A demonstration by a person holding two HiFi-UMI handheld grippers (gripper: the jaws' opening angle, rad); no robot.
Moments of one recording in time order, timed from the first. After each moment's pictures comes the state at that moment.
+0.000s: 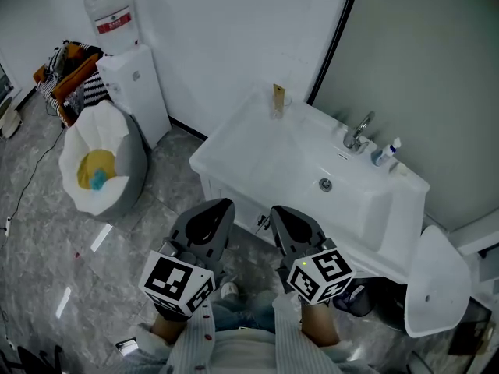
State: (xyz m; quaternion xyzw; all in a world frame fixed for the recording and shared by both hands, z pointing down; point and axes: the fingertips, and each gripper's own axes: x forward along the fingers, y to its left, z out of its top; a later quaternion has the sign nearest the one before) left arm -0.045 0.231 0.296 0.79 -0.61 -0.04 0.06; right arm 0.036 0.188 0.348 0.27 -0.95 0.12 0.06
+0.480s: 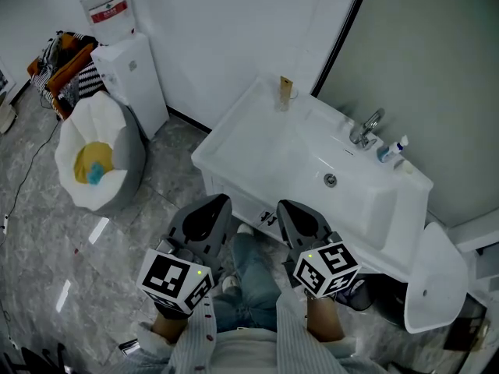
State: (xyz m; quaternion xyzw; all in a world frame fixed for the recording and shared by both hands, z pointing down) left arm -0.082 0.212 0.310 0.78 -0.62 -0.05 0.09; right arm 0.017 0.159 0.365 0.29 -0.95 0.12 0.09
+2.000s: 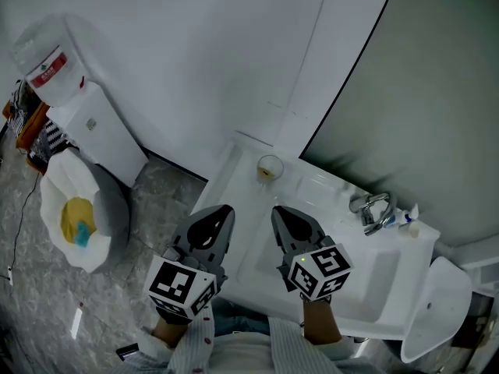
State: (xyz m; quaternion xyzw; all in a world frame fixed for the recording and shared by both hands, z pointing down) left arm -0.130 -0.117 0.320 0.81 -0.57 0.00 0.11; right arm -0.044 -0.158 0.375 0.33 -0.93 0.16 0.10
